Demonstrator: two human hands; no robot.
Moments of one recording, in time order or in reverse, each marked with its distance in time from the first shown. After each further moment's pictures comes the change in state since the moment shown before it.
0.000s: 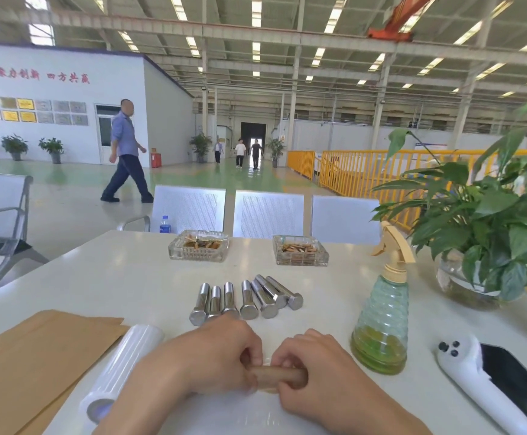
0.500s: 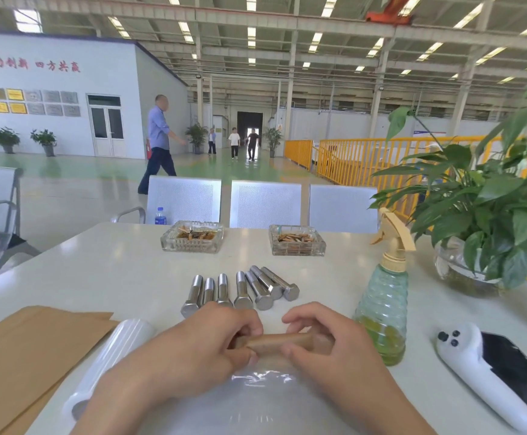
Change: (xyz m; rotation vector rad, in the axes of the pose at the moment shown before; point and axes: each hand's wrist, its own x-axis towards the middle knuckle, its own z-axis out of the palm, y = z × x) left_hand -0.014 -0.003 -0.003 -0.187 0.171 0.169; right_hand -0.015 -0.001 -0.012 0.549 0.311 0.168
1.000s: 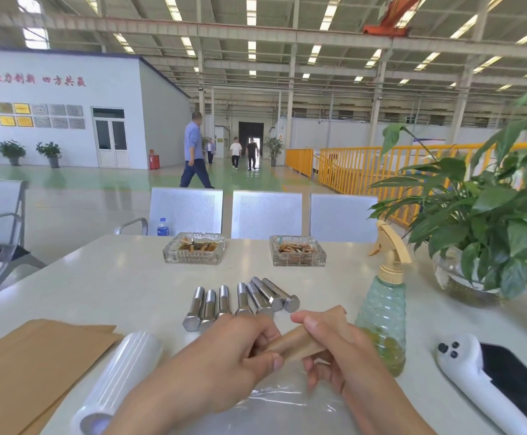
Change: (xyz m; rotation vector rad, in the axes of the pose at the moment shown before) left_hand 0.001 0.033 0.004 -0.101 0.095 -0.030; right_hand 0.011 0.005 0.000 0.738 0.010 0.290
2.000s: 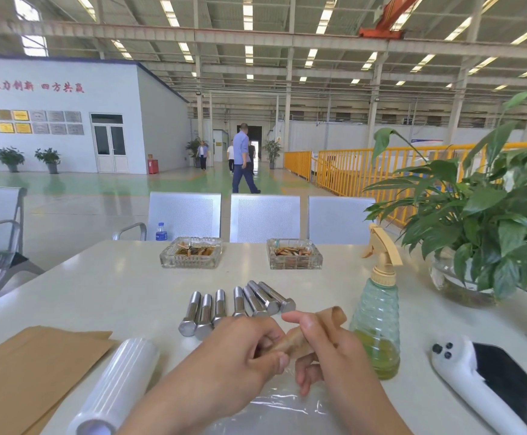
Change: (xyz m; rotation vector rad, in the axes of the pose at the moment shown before) left_hand 0.005 0.015 0.009 -0.126 0.040 -0.013; right_hand 0.000 0.006 0.003 -0.194 -0.023 -0.162
